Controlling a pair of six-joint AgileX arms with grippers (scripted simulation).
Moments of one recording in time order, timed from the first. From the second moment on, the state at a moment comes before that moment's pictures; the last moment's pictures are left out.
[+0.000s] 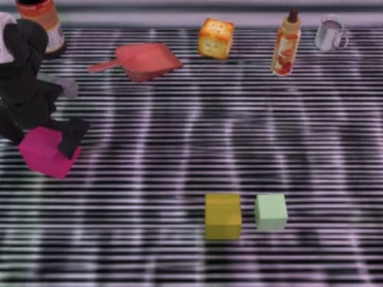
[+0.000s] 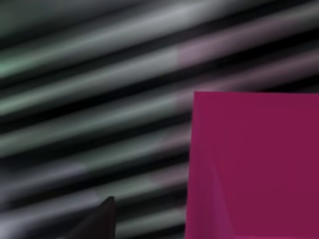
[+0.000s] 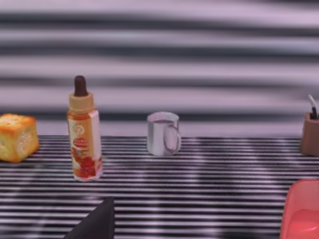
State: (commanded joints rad) left arm -0.07 2.18 1.51 -0.89 0.00 0.27; right arm 0.01 0.00 0.00 0.00 0.00 0.00
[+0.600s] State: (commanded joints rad) left arm -0.07 2.21 1.47 -0.83 0.00 0.27; right arm 0.01 0.00 0.00 0.00 0.00 0.00
